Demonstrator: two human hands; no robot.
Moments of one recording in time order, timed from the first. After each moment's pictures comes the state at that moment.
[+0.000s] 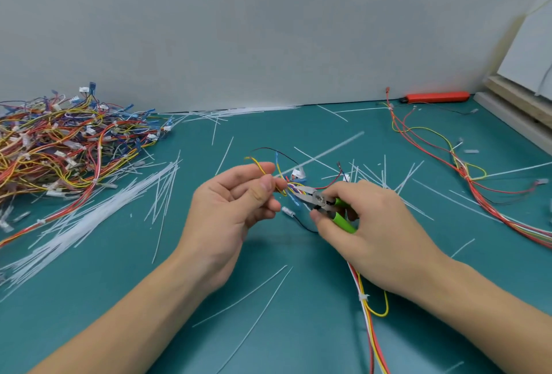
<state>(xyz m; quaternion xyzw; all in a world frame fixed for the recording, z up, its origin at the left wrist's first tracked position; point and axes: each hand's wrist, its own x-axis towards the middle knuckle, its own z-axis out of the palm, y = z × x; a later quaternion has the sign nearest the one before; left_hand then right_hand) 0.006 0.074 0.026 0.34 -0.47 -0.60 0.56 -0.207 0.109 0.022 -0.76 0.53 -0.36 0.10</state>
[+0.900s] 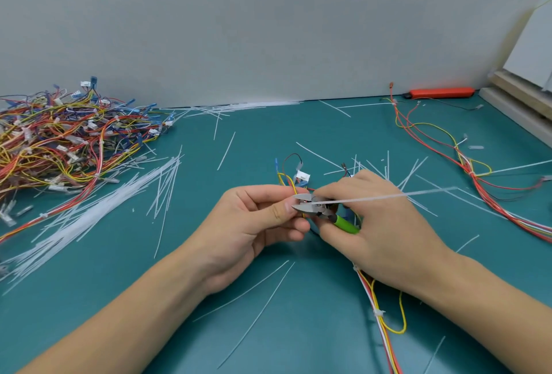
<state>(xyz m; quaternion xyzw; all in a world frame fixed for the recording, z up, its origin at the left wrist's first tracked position) 0.007 0.077 0.020 0.31 -0.49 -0.71 0.40 -0.208 0.108 0.024 -0.80 0.49 -0.34 0.06</state>
